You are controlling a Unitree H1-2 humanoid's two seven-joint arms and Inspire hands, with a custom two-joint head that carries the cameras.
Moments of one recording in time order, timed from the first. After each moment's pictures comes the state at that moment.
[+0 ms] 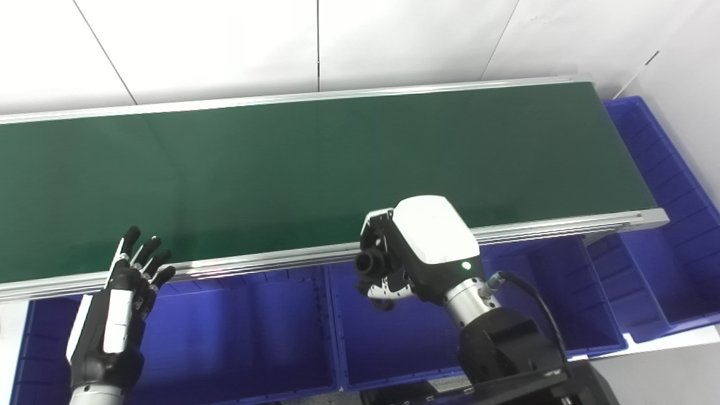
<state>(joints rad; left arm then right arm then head) 0.38 0.16 -0.05 -0.47 -0.18 0.32 -0.13 0.38 0.02 0.31 -0.79 -1.49 0.20 0.73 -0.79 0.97</state>
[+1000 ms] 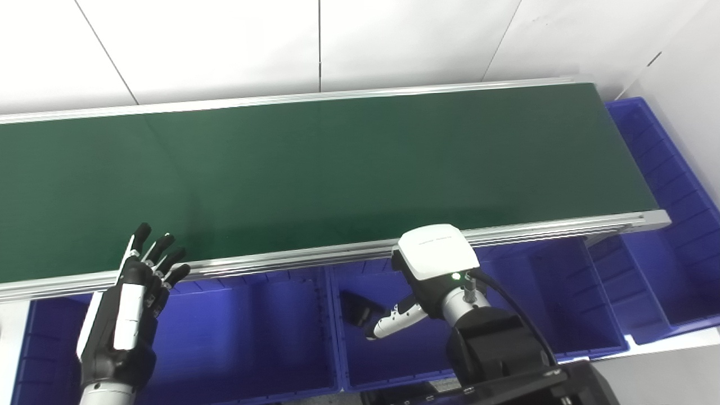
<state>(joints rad) 0.39 0.11 -0.07 -0.55 -0.18 0.41 -0.11 0.41 0.15 0.24 -0.80 -1.84 -0.02 1.00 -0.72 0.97</state>
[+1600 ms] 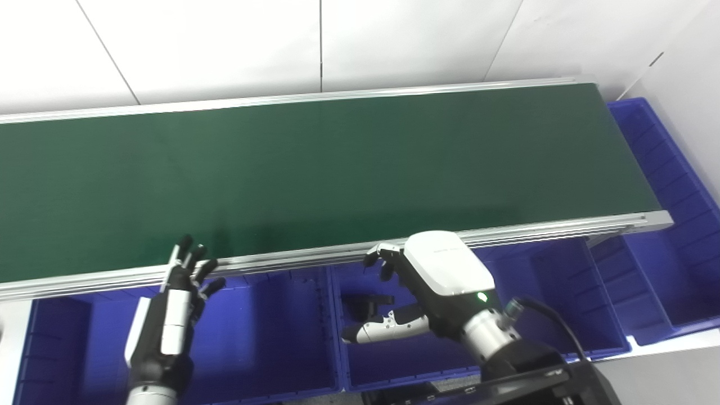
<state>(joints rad) 0.45 0.07 -0.22 -0.50 -0.01 0.39 -0.10 0.59 0.18 0.10 -0.86 -1.16 -0.03 0.76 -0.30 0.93</state>
